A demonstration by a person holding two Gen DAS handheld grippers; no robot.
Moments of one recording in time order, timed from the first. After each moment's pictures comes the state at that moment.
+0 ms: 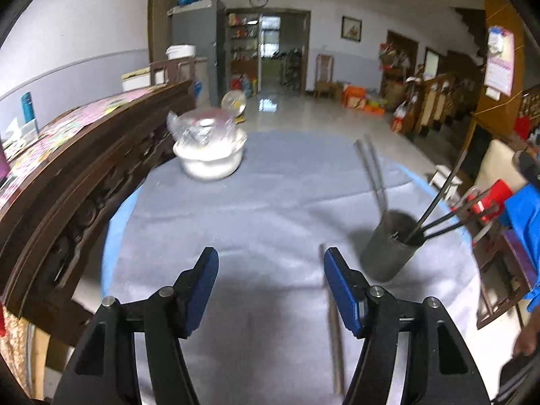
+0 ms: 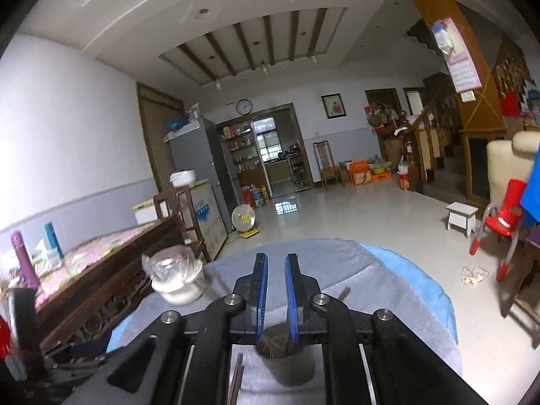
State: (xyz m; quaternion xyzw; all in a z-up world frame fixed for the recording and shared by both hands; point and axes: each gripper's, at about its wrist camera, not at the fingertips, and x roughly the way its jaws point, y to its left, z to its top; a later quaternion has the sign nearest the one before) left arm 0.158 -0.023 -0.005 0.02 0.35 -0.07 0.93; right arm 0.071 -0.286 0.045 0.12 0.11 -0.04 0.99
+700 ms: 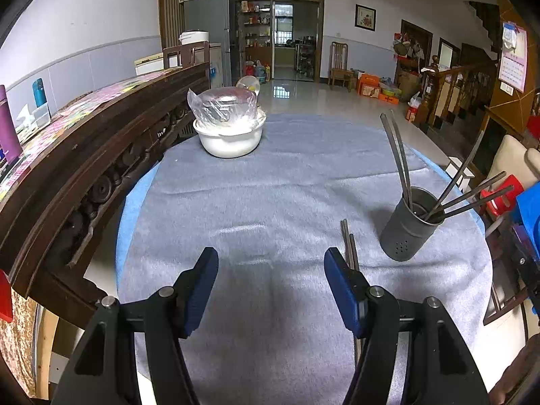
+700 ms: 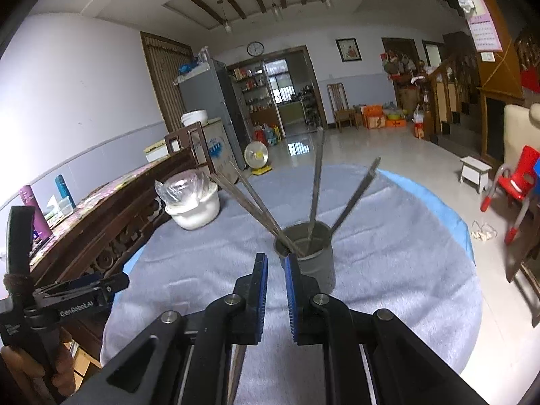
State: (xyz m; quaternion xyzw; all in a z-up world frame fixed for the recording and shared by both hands) left arm 0.150 -0.005 -0.022 0.02 0.37 -0.05 0.93; right arm 0.066 -0.260 -0.026 0.14 0.24 0.00 0.96
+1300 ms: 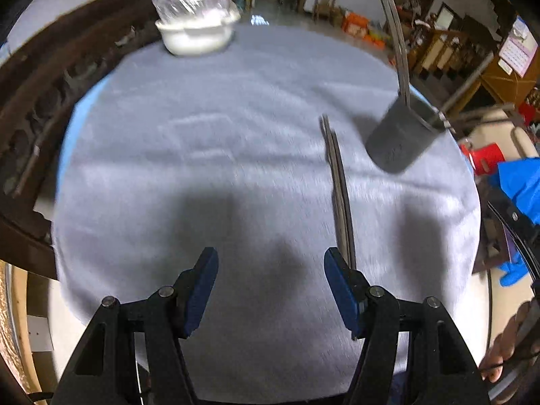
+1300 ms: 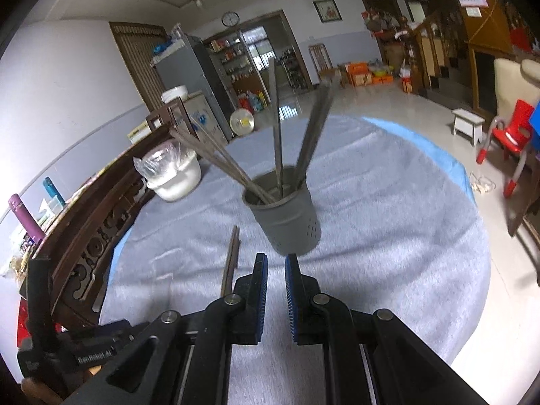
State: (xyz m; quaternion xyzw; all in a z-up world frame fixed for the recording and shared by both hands) left arm 0.149 -0.016 -0.111 -0.01 0.53 -0.12 0.84; right arm 0.077 -0.281 -0.074 0.19 0.32 -0.01 0.93
